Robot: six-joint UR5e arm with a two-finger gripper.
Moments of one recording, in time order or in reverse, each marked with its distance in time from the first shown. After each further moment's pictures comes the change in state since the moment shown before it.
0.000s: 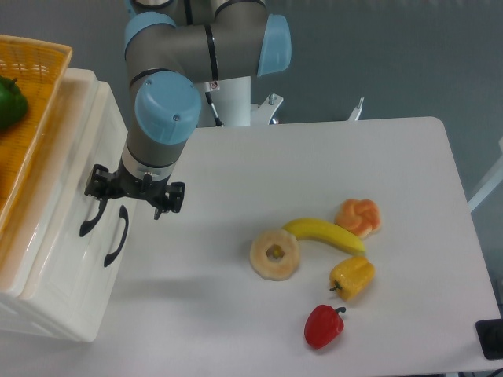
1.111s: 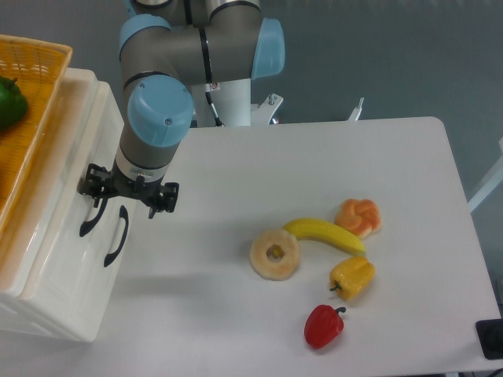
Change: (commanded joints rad) arm -0.020 -0.003 -0.009 0.000 0.002 0.003
